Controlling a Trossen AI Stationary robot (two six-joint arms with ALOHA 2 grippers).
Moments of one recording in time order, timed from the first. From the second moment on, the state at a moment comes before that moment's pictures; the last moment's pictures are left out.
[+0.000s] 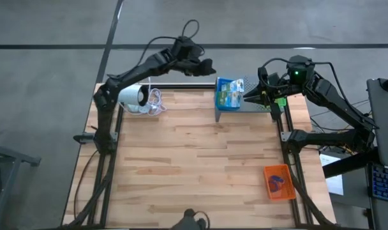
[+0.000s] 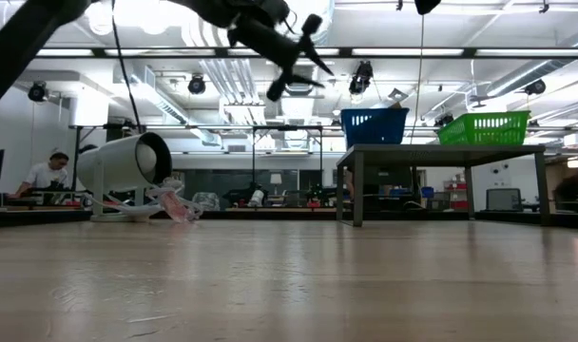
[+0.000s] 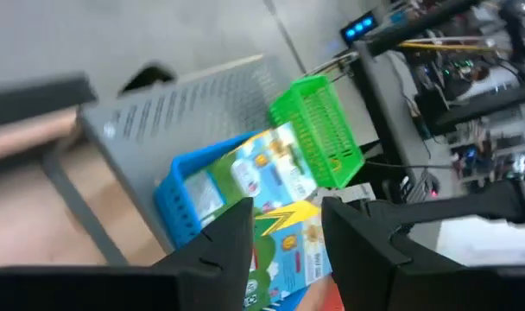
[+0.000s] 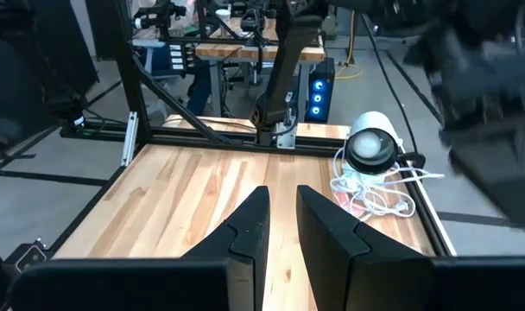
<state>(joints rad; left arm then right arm) 0.58 1.99 1.97 -0.52 0.37 -0.76 -0.61 0.97 1.22 -0.57 -0.73 -0.19</state>
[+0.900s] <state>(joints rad) 0.39 1.22 1.26 -0.05 0.03 -0.05 -0.61 0.97 1.22 -0.57 -0.73 -0.19</state>
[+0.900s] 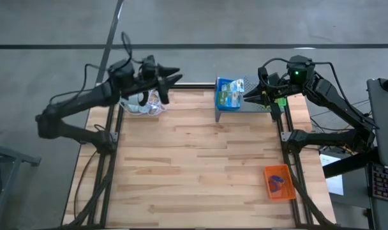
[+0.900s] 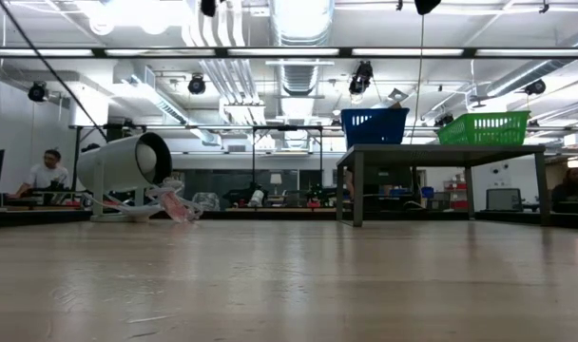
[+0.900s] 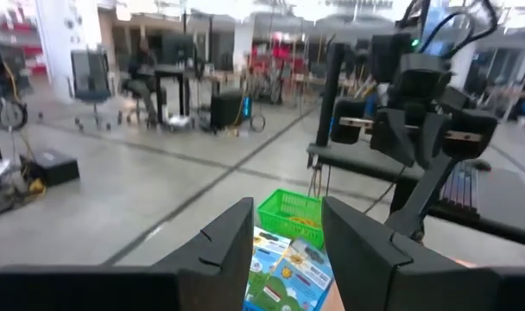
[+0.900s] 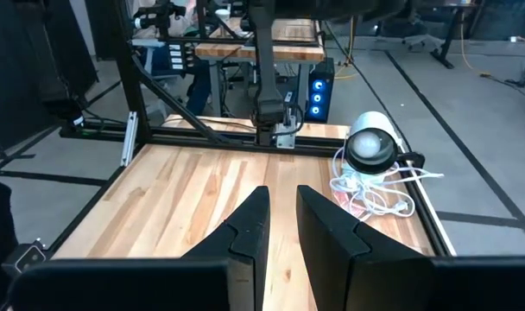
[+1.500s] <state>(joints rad) 0.32 1.20 0.72 0.56 0.05 0.05 -0.61 0.97 1.22 -0.57 -0.73 -0.19</state>
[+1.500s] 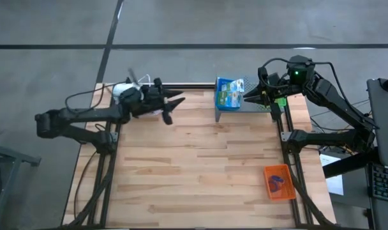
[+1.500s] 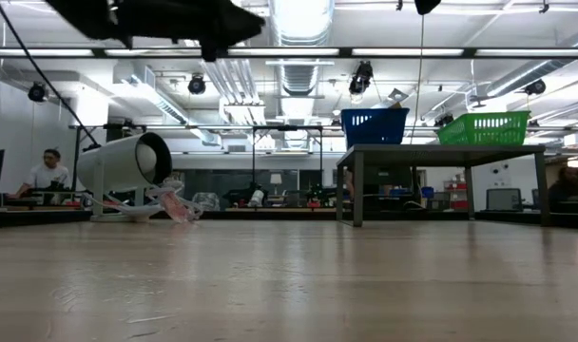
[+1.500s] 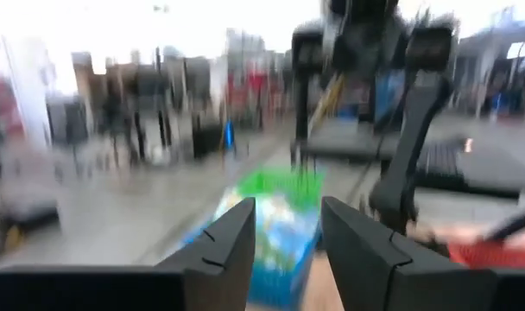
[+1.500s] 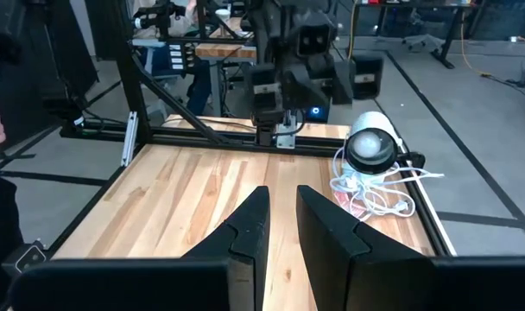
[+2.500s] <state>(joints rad) 0.32 0.54 0.39 0.29 -0.01 0.01 -0.61 0.97 1.22 -0.57 -0.73 -0.19</state>
